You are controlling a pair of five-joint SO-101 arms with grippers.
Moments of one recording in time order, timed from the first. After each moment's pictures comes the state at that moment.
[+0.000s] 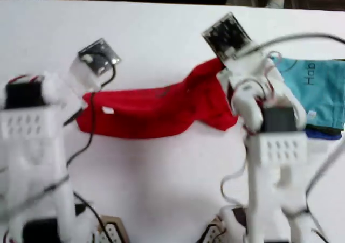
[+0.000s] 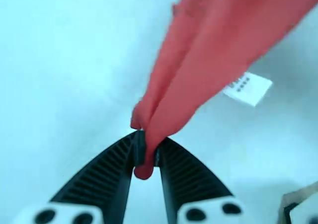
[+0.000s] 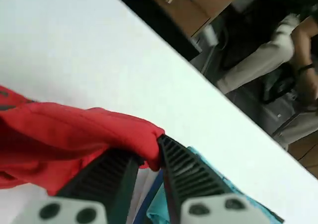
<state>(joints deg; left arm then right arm) -14.1 -28.7 4.3 97.1 -50.3 -6.9 -37.5 17.0 57.6 37.9</state>
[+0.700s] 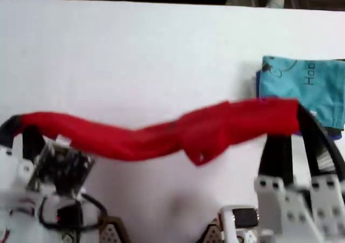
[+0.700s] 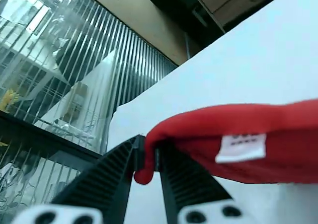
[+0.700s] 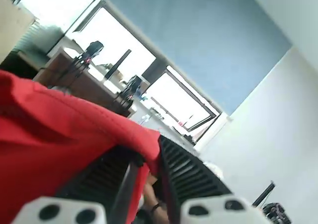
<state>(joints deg) -24.4 -70.4 2.6 96.6 -43.8 -7.0 -87.1 15.9 59.2 43.6</state>
